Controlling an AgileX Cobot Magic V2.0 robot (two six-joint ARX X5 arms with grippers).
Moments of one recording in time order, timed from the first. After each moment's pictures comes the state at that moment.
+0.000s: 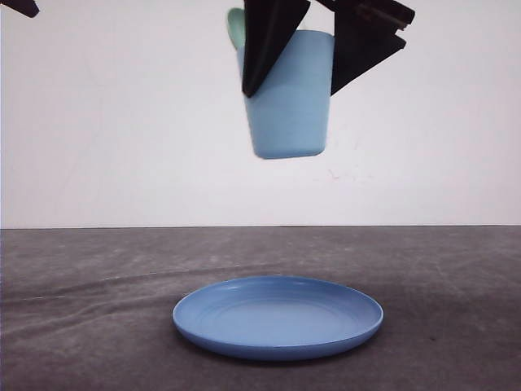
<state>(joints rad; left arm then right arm) -0.72 0.77 0.93 -0.69 -0.18 -0.26 0.92 1.33 1.12 -0.58 0.14 0.22</state>
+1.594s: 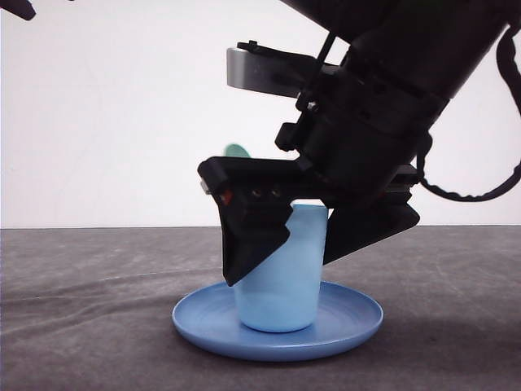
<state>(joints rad) -0.72 0.77 0.93 -0.71 -0.18 -0.26 1.01 1.43 0.69 -0.08 0.21 0.32</state>
